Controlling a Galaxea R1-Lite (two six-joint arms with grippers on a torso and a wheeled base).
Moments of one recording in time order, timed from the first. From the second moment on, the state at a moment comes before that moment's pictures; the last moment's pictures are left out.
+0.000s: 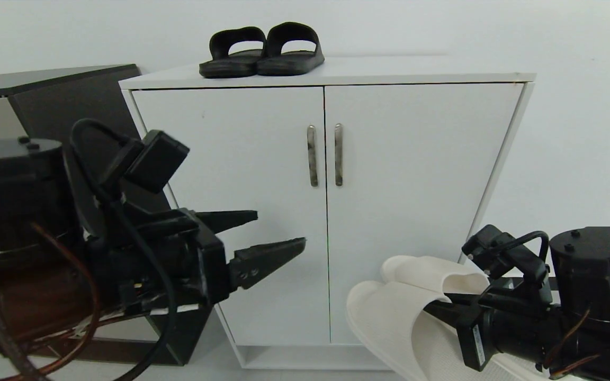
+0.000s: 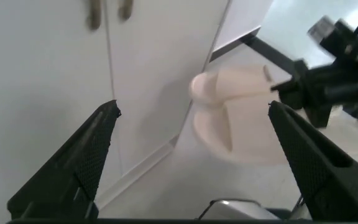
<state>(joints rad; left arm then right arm) -0.60 1.35 -0.71 -0.48 -0.25 -0.08 0.74 1.47 -0.55 -0.47 -0.04 0.06</state>
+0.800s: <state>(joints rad) -0.74 1.52 -1.09 -0.38 -0.51 -0.39 0.74 1.44 -0.54 -0.47 0.03 0.06</state>
